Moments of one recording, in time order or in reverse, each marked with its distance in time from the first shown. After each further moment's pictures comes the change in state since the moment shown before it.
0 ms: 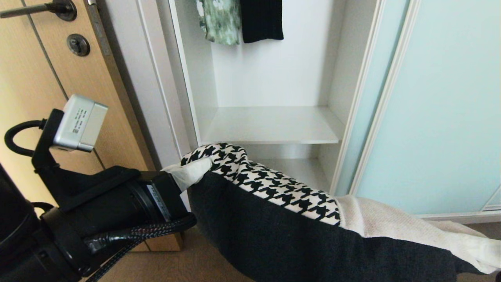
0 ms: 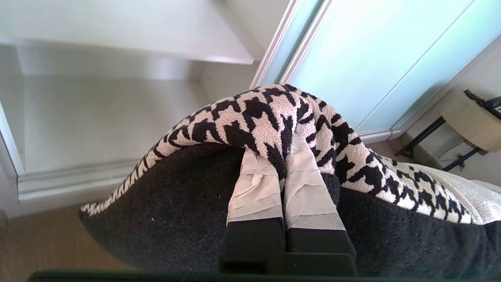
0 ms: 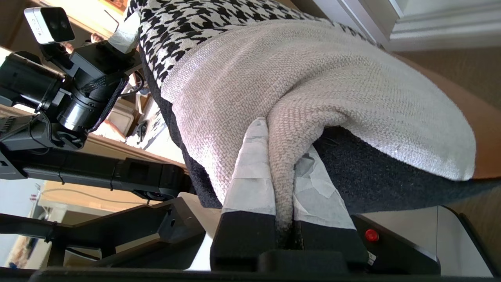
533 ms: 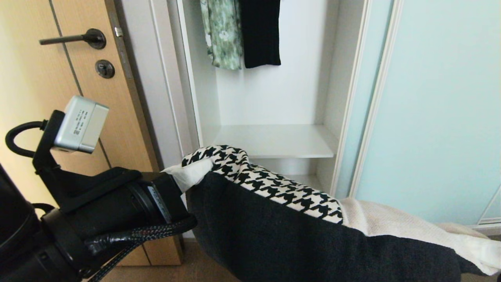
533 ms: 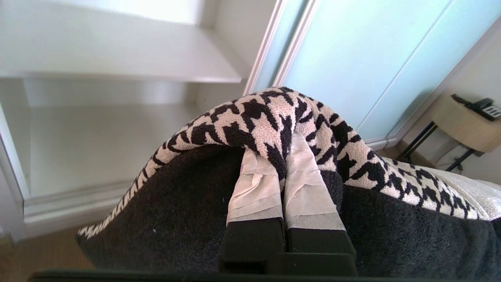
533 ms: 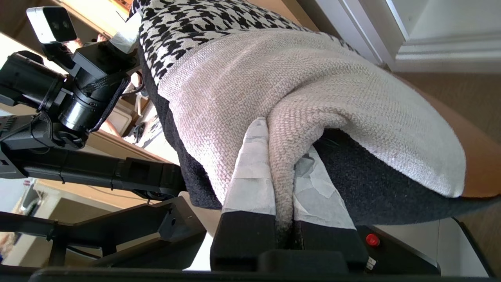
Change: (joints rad) left arm 0.000 0.002 0.001 -0.002 -0.001 0.000; right arm 0.000 -0.003 0.001 0.001 -0.001 0.000
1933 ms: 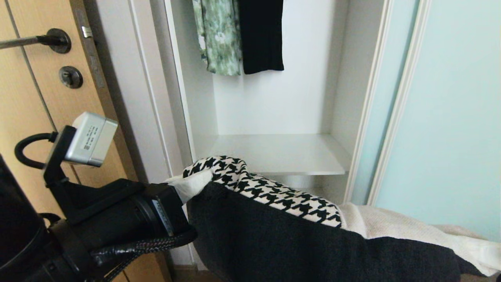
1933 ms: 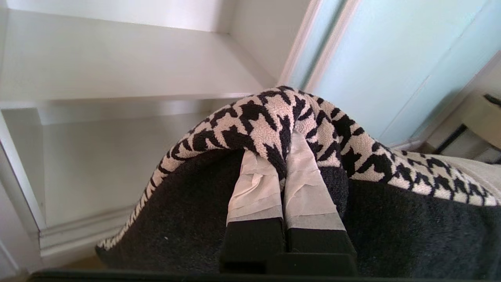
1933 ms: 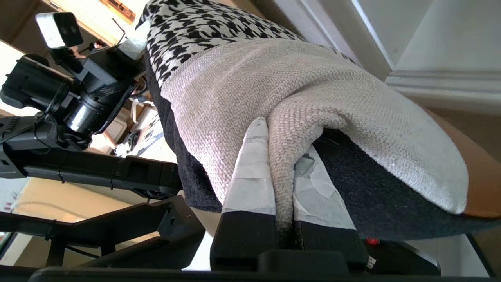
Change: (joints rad) left arm 0.000 0.004 0.041 -0.004 0.000 0.010; right arm 0.000 0.008 0.004 0.000 0.003 0.001
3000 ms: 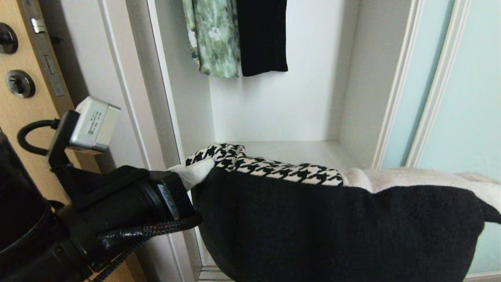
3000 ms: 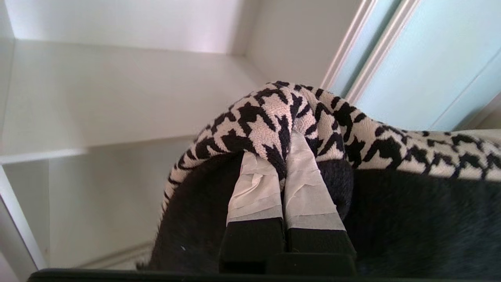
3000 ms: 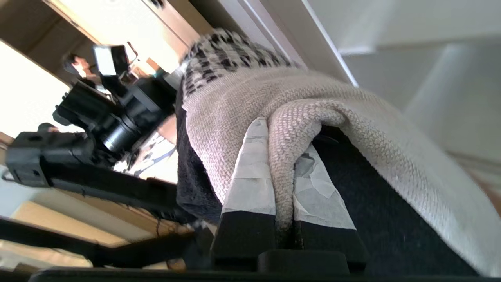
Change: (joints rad) left arm 0.013 0.024 -0.059 0.000 0.006 0.014; right arm 0.000 0.053 -0.204 0.018 -0.008 0.002
